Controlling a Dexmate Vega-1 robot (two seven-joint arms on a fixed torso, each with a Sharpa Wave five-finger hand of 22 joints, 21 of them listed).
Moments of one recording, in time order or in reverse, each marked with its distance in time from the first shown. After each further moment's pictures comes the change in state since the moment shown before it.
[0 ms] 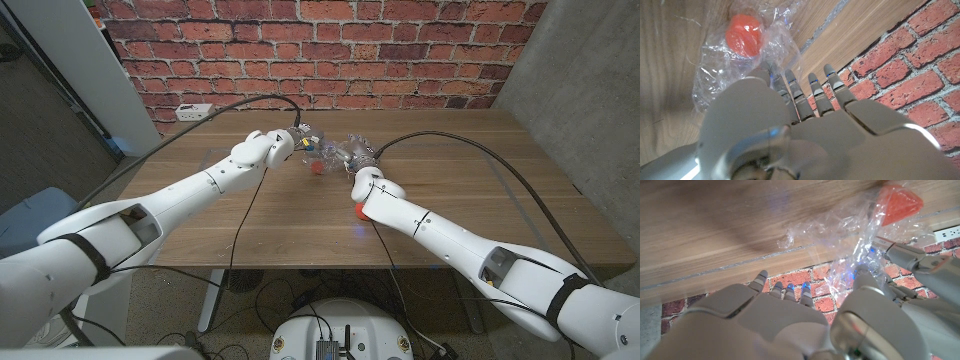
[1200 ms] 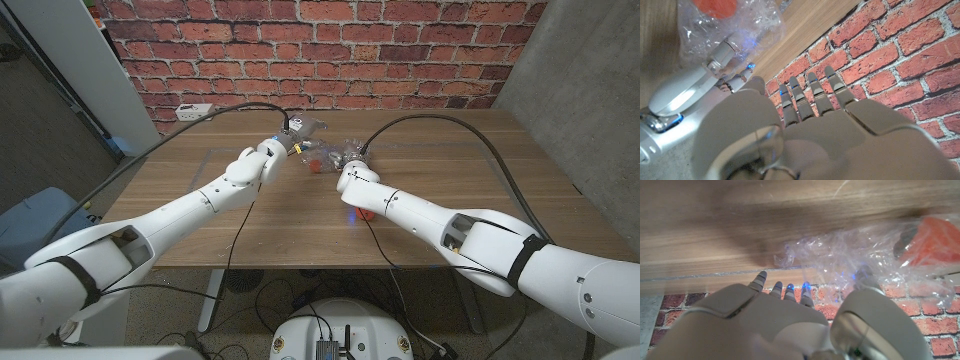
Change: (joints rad) left arm 0.127 0.042 -0.078 -0.065 0.017 0.063 0.341; left_hand -0.235 0.006 -0.015 0.033 -0.039 -0.440 -0.071 -0.313 -0.117 -0.070 0.047 -0.048 -0.003 0.057 -0.003 0.003 0.001 -0.024 0.040 0.035 0.000; right arm 0.188 0.186 -0.113 0.397 0.012 -0.049 0.027; right_hand 0.000 0.000 -0.007 -0.008 0.008 -0.003 -0.003 0.008 0.000 -0.009 -0.002 0.004 0.000 0.000 0.000 0.000 0.000 -0.023 0.002 0.000 0.000
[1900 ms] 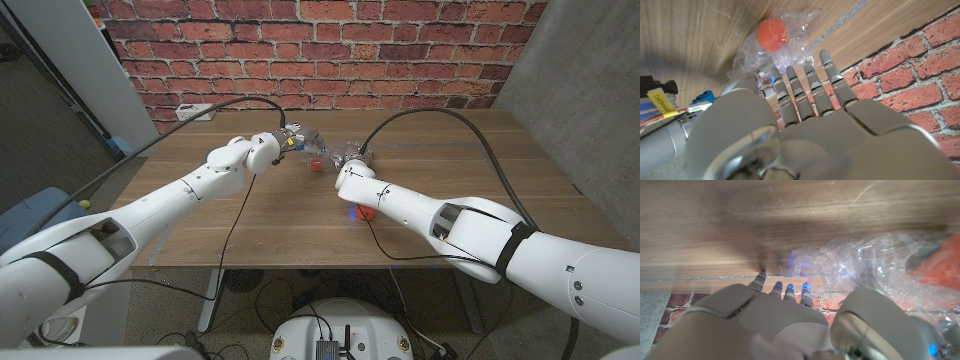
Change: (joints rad) left arm -0.046 0.053 -0.018 -0.026 -0.182 -0.157 -0.313; left_hand -0.026 -0.098 0.011 -0.092 -0.004 0.281 0.087 0.017 -0.001 0.147 0.012 0.025 -0.050 0.185 -0.012 0.001 -0.015 0.244 -0.011 0.114 -0.008; right arm 0.060 0.066 -0.028 0.165 0.020 0.010 0.002; right_hand 0.000 0.000 0.000 0.000 0.000 -0.011 0.000 0.000 0.002 -0.002 -0.002 0.000 0.005 0.000 0.000 0.005 0.000 -0.012 0.013 0.000 0.000
